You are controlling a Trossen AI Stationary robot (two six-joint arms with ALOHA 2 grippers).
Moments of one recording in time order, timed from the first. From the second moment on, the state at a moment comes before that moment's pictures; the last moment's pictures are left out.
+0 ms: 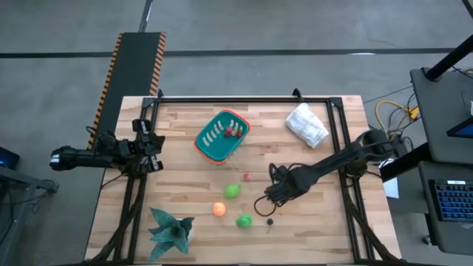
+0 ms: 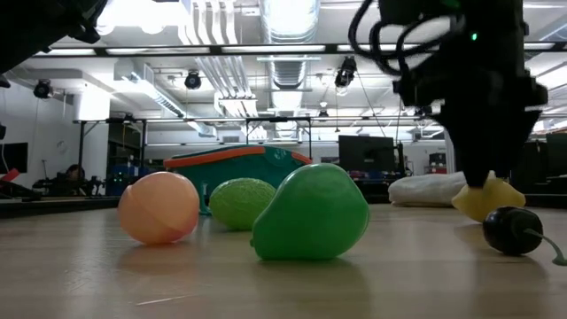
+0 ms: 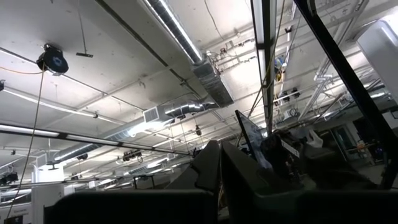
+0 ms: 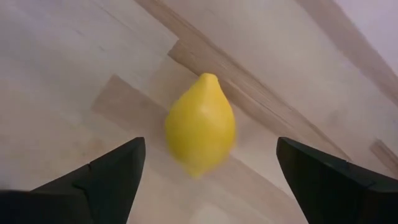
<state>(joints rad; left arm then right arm) -0.01 0.19 0.01 0.83 -0.11 0.45 0.37 1.76 1.16 -1.05 0.11 1.27</state>
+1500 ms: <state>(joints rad) -0.01 0.20 0.01 0.83 -0.11 0.45 0.28 1.67 0.99 0.13 0.71 0.44</state>
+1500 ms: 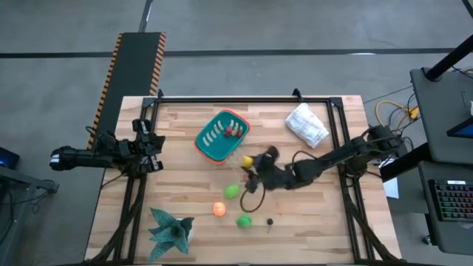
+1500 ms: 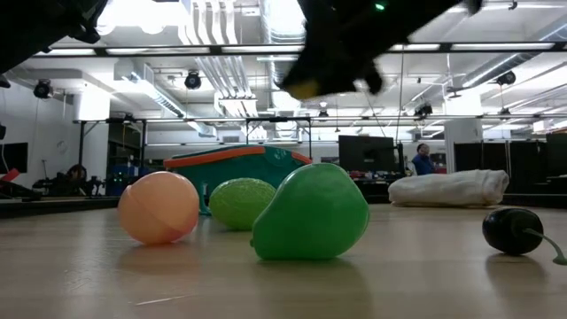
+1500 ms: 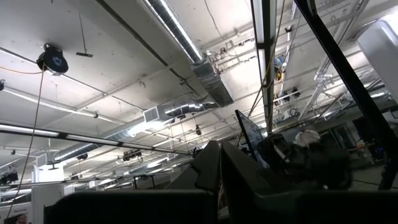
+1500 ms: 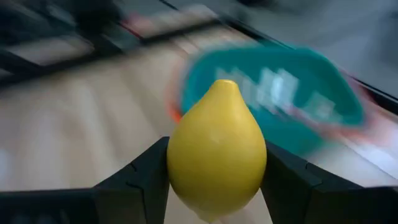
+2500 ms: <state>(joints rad) -0.01 0.19 0.01 0.83 -0.11 0.45 -0.23 1.88 1.44 -0.31 0.16 0.27</state>
